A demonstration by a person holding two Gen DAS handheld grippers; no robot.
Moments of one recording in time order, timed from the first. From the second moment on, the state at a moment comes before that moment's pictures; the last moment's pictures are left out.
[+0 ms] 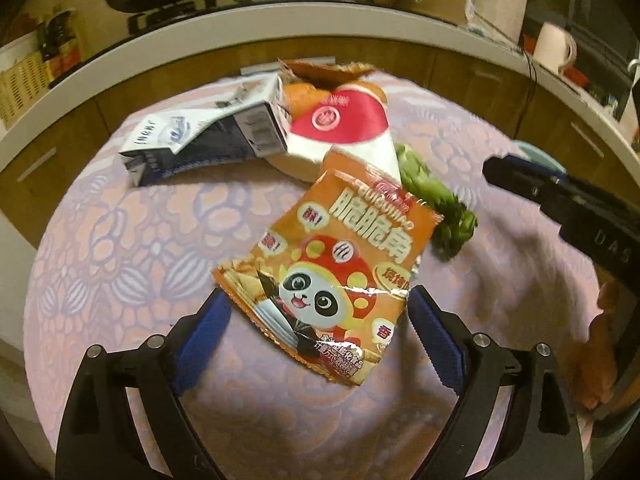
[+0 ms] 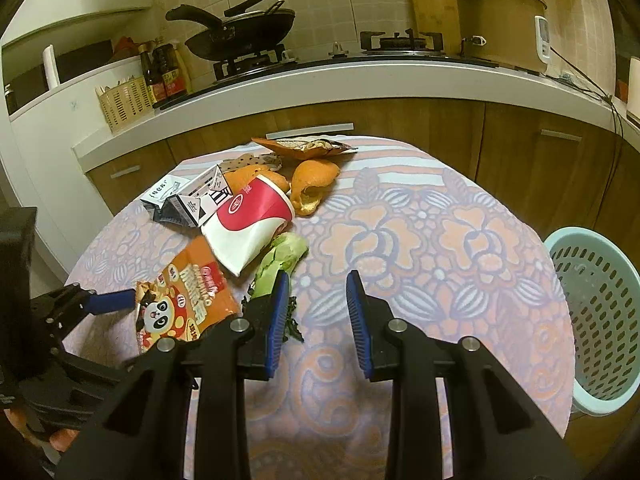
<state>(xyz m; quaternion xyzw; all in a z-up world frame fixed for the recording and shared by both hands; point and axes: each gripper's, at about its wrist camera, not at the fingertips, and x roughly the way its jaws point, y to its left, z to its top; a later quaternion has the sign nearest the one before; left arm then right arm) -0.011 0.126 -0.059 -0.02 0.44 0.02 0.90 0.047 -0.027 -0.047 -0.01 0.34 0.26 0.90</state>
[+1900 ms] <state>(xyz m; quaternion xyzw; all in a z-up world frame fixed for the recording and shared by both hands) -0.030 0.133 -0.008 -0.09 0.36 -0.05 0.93 0.055 -0.023 -0.033 -0.03 0.37 0.24 0.90</state>
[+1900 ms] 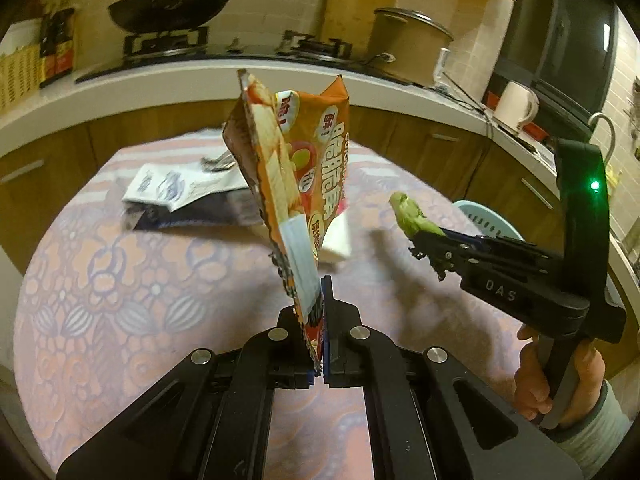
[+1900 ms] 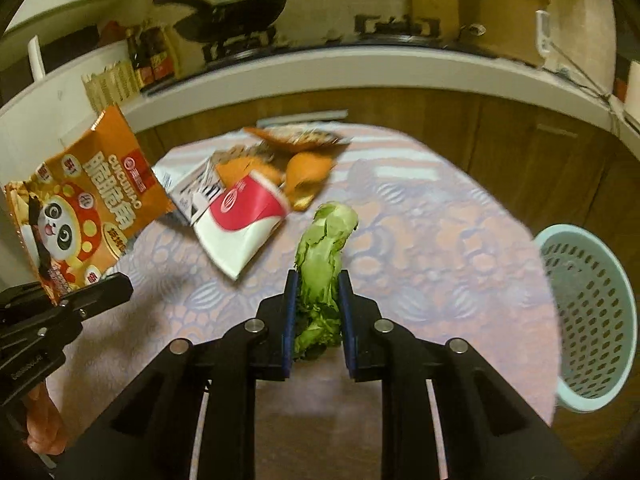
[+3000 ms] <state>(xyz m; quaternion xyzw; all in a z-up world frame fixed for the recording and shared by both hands) 0.105 -0.102 -0.003 0.00 0.39 -0.20 0.90 0.101 -0.257 -0.001 0.04 0.33 0.08 0.94</state>
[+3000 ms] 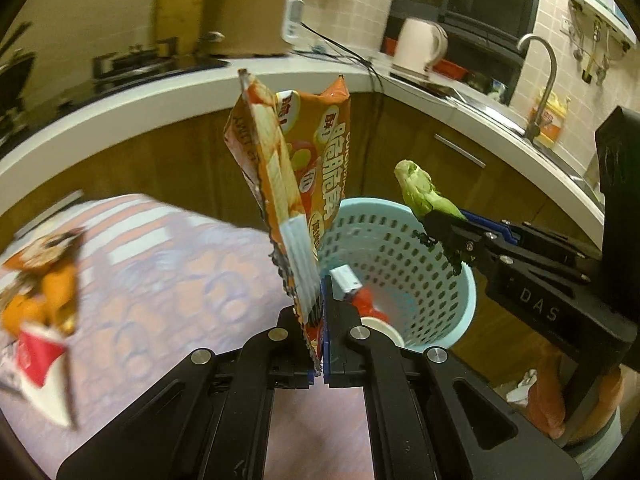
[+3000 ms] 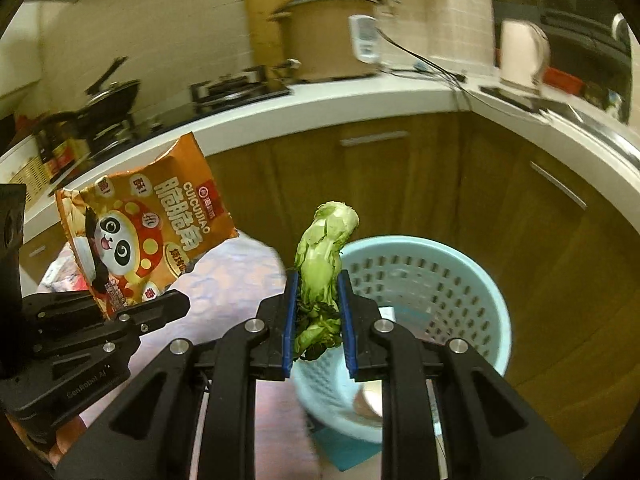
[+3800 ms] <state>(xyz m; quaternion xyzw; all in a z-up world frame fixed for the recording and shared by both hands) 0.178 -0.185 -0.077 0.04 0.46 -0.23 0.86 0.173 -0.340 -0.104 0.13 0.49 0.01 0.86</state>
